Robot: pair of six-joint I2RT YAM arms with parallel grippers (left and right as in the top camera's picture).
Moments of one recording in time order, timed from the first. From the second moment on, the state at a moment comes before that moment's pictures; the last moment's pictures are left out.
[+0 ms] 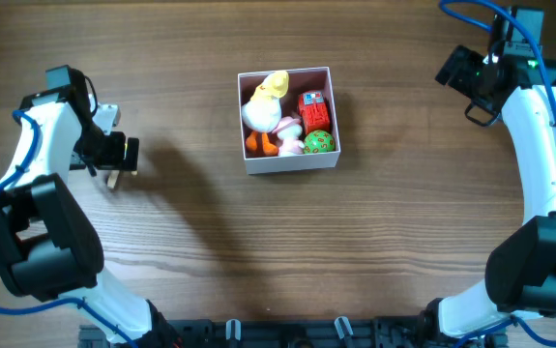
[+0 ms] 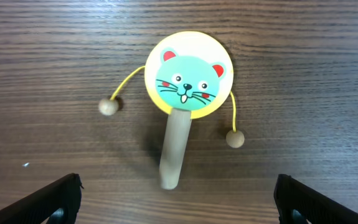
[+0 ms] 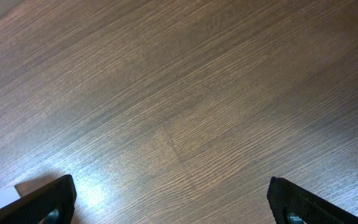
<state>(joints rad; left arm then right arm) 0.27 1.90 1.35 -0.99 -0.08 0.29 -0.13 1.74 1.53 -0.83 0.13 0.43</state>
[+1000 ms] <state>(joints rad) 0.31 1.97 1.27 -0.93 -0.01 0.29 -0.13 1.74 1.53 -0.83 0.13 0.43</state>
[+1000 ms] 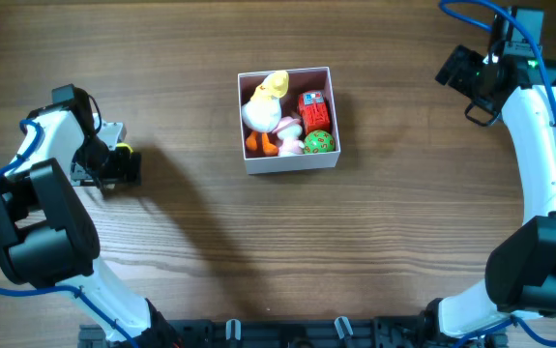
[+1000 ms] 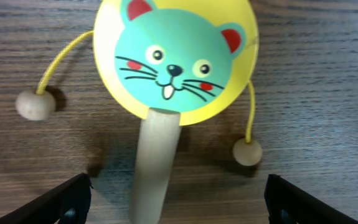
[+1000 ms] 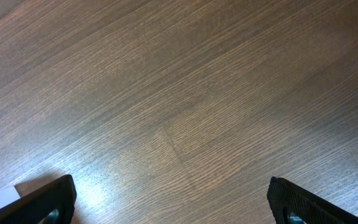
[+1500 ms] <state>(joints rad) 0.31 1.97 1.27 -0.88 0.00 0.31 -0.13 1.74 1.53 -0.83 0.13 0.43</state>
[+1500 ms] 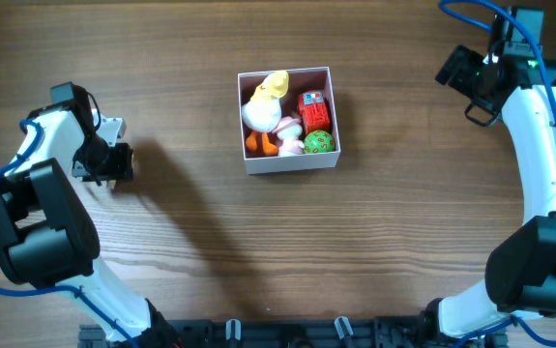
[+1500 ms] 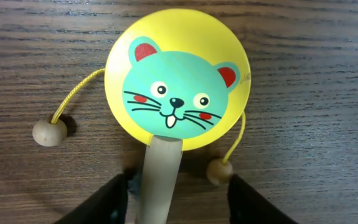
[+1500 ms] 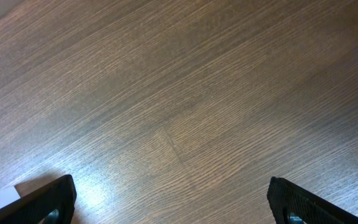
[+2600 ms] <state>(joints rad) 0.29 1.97 1.31 -0.94 -0.04 0.29 -0.13 1.74 1.53 -0.83 0.13 0.43</state>
